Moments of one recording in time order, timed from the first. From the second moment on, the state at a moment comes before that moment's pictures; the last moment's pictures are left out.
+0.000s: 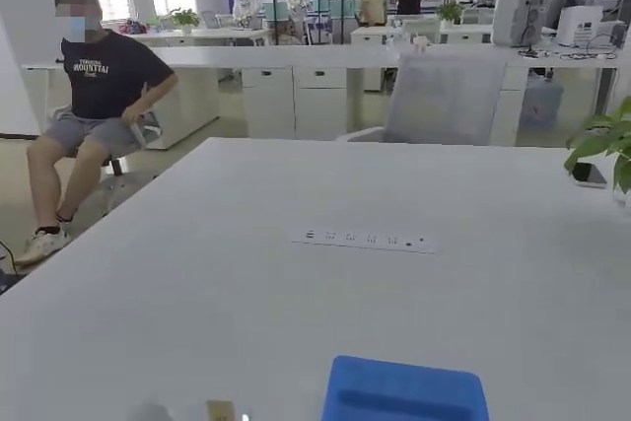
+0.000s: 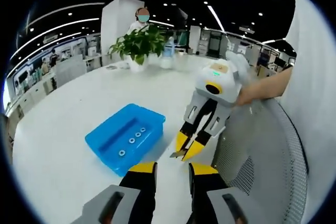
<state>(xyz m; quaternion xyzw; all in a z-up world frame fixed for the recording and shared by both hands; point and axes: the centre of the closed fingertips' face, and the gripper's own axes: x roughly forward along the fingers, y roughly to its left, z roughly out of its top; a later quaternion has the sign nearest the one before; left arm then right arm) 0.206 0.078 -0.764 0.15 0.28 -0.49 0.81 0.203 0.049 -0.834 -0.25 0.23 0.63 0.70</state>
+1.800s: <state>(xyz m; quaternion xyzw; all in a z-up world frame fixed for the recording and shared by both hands) 0.197 0.075 -0.815 0.34 0.37 -0.56 0.66 0.198 0.047 -0.843 -0.24 0.26 0.62 0.69</state>
